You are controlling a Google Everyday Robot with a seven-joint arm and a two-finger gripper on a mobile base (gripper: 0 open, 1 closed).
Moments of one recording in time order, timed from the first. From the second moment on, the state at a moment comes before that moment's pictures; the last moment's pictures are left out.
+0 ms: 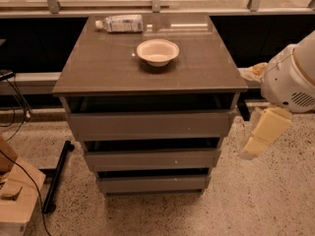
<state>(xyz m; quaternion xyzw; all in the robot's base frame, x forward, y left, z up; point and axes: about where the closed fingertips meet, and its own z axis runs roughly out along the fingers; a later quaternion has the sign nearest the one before) 0.431 -0.182 0.924 -0.60 0.77 0.03 0.23</state>
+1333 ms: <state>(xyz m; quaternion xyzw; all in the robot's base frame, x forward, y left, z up) 0.445 -0.092 0.817 -0.54 0.77 0.14 0.30</state>
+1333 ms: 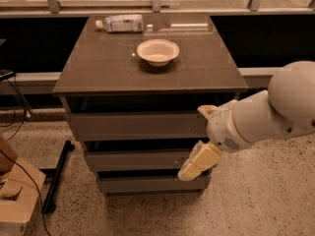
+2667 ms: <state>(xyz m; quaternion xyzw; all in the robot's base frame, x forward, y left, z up) 0.454 -0.071 0.732 -0.57 0.76 0.13 0.29</state>
